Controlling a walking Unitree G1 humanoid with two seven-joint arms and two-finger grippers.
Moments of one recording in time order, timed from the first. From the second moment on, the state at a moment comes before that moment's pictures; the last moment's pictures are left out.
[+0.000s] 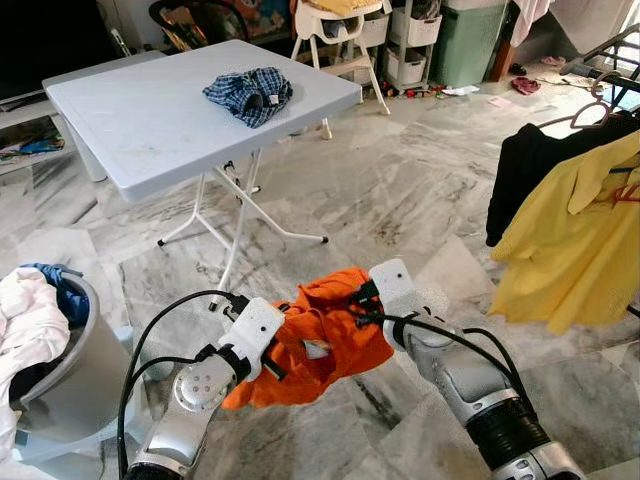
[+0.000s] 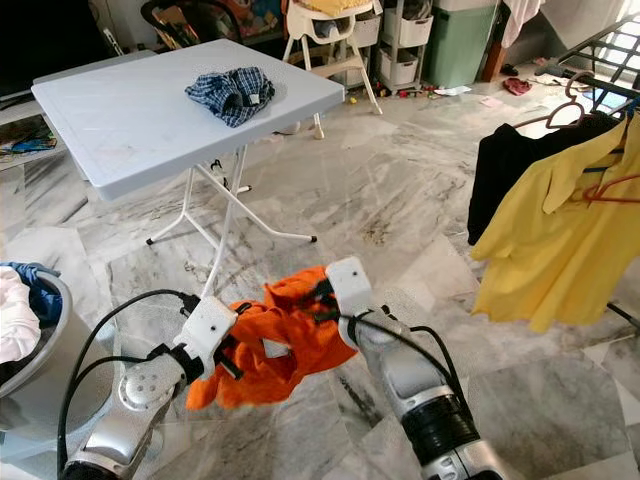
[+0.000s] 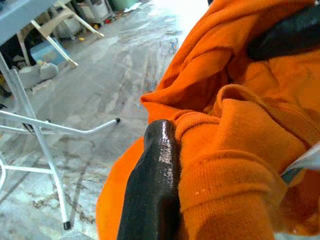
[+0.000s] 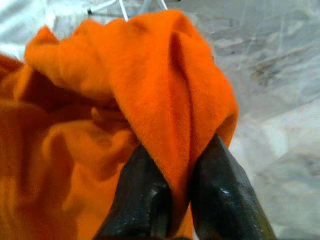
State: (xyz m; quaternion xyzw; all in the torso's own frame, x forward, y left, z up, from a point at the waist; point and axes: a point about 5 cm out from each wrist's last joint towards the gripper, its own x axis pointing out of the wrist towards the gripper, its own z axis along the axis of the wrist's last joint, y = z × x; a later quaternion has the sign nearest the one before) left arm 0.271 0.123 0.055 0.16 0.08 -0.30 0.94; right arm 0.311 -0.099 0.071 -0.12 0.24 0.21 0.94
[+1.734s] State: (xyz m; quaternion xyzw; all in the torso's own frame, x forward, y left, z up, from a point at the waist) left arm 0.322 0.137 0.092 0.00 0.11 -0.01 0.99; right arm 0.282 -0.083 0.087 -0.18 0.17 0.42 0.87
